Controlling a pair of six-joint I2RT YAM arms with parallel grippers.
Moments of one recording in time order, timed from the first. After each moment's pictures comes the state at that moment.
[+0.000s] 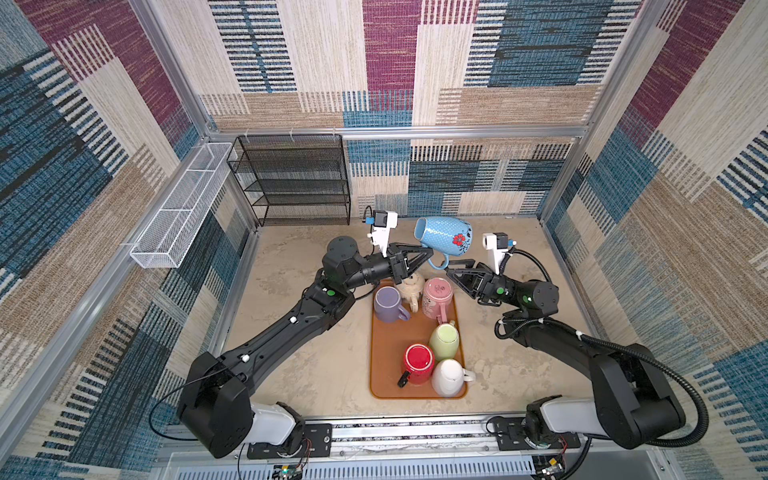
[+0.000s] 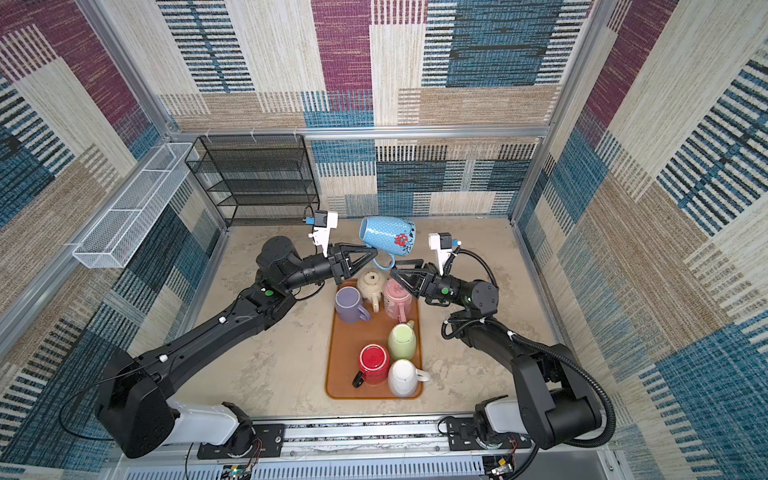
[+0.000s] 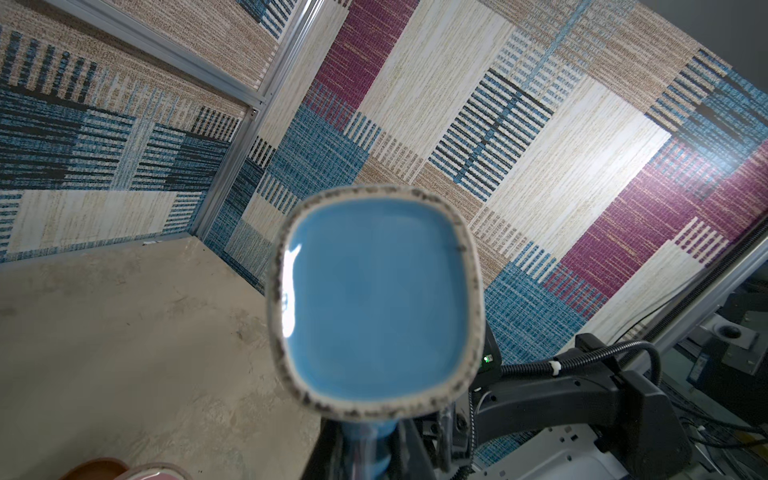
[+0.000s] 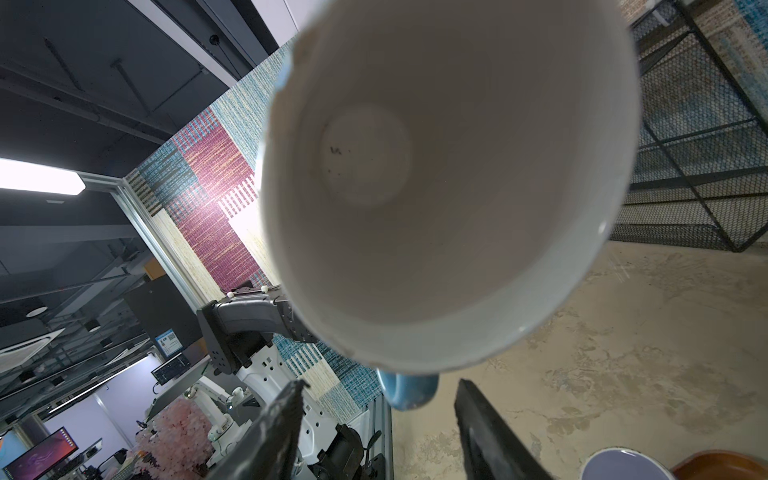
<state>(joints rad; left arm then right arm) -0.62 1.39 1.08 0.45 0.66 -0.66 0.28 1.35 0.59 1.39 -0.98 1.20</state>
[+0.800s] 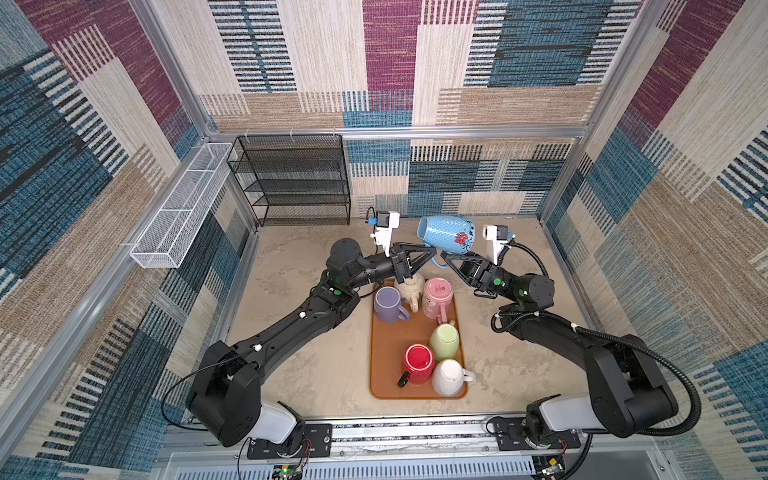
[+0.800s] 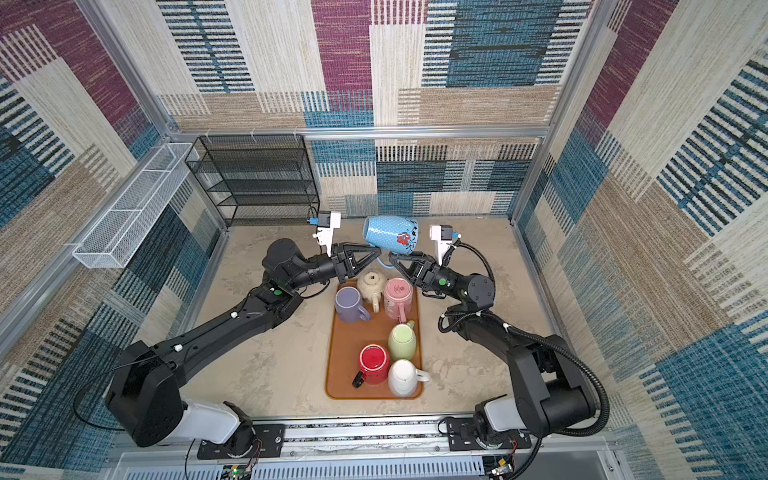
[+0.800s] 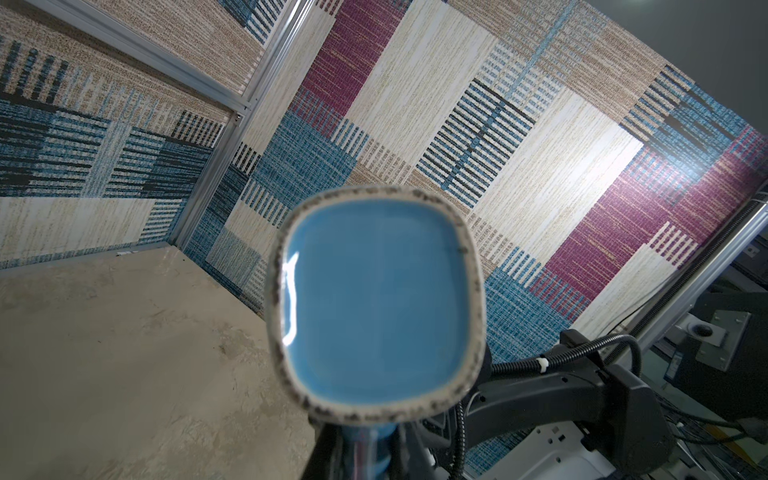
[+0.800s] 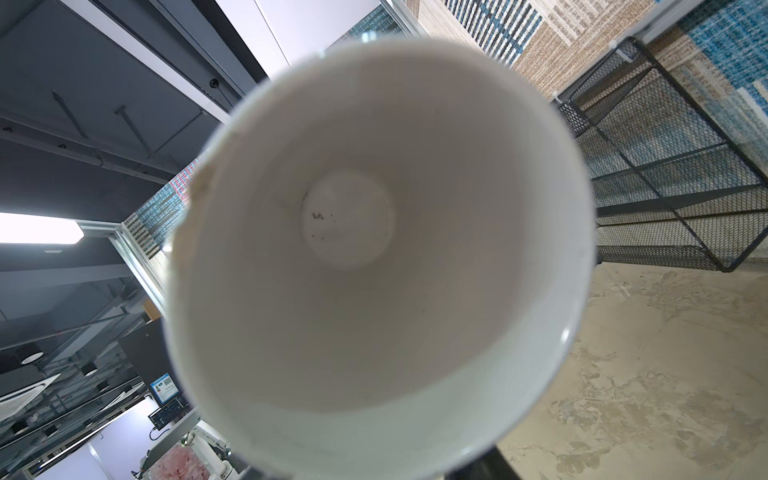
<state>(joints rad) -0.62 1.46 1.06 0.60 0.69 -0.71 0.30 1.41 0.65 1.40 -0.89 1.25</state>
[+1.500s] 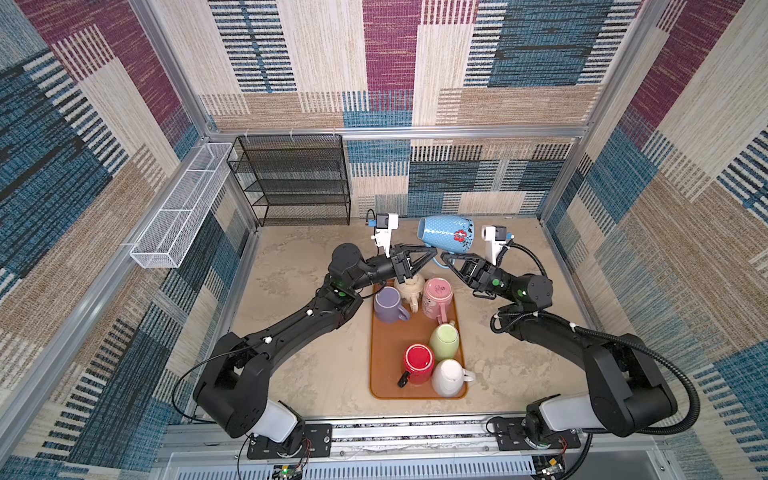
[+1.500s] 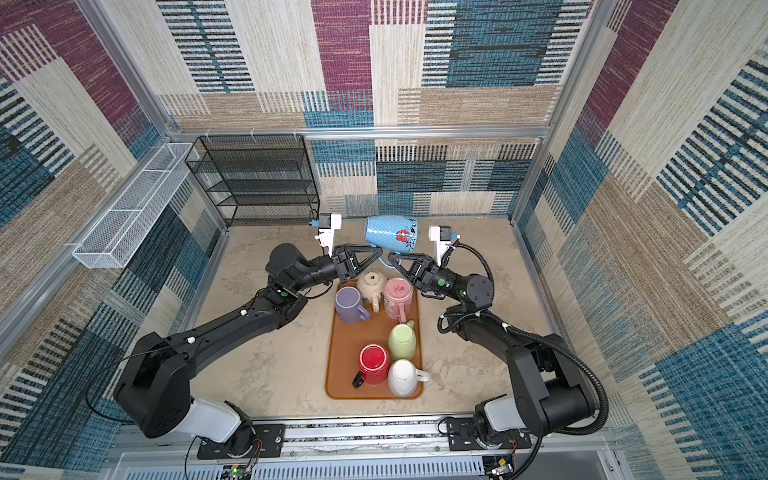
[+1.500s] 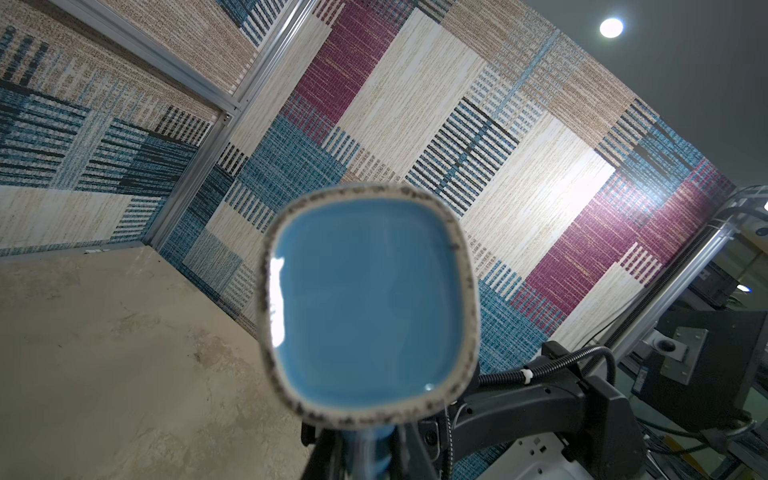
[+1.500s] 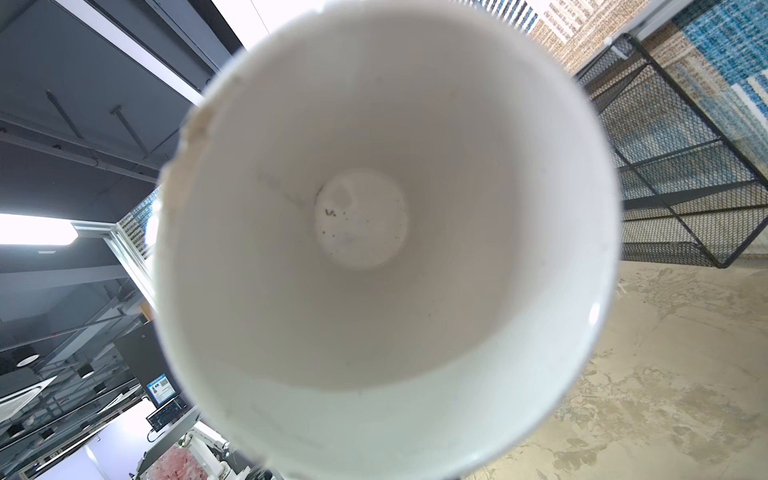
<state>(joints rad) -0.62 1.50 1.02 0.75 0.71 -0.81 0.30 1.40 0.64 1.40 -0.88 1.24</state>
